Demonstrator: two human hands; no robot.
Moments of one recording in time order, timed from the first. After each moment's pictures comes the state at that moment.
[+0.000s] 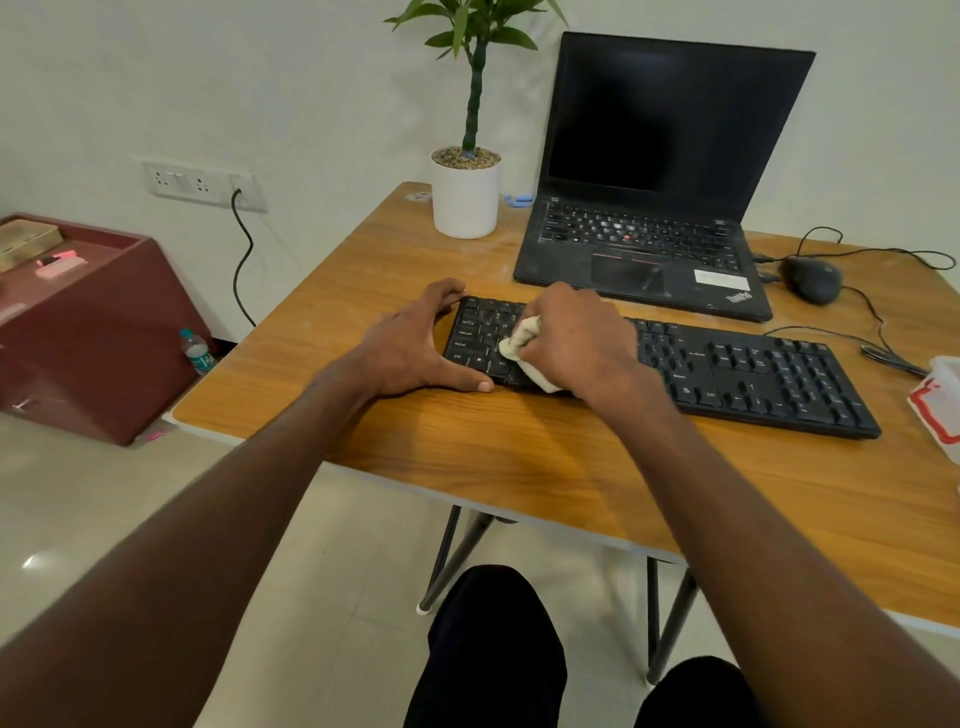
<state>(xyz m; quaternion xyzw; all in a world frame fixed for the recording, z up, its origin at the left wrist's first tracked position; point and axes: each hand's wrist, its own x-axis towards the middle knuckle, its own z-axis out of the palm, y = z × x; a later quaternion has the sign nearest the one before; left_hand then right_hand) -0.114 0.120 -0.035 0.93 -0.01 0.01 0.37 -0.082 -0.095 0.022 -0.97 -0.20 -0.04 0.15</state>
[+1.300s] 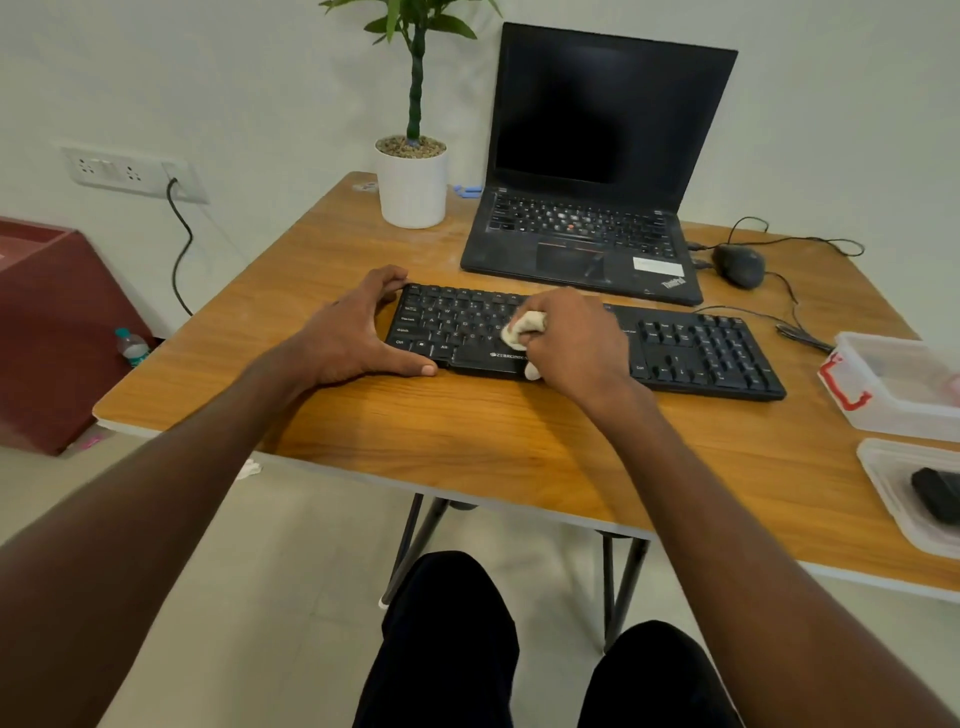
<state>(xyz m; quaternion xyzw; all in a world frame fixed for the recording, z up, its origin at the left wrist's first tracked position) -0.114 0.123 -0.037 0.91 -0.01 0.00 0.40 -0.082 -0.151 0.004 -0.95 -0.18 -0.07 0.24</state>
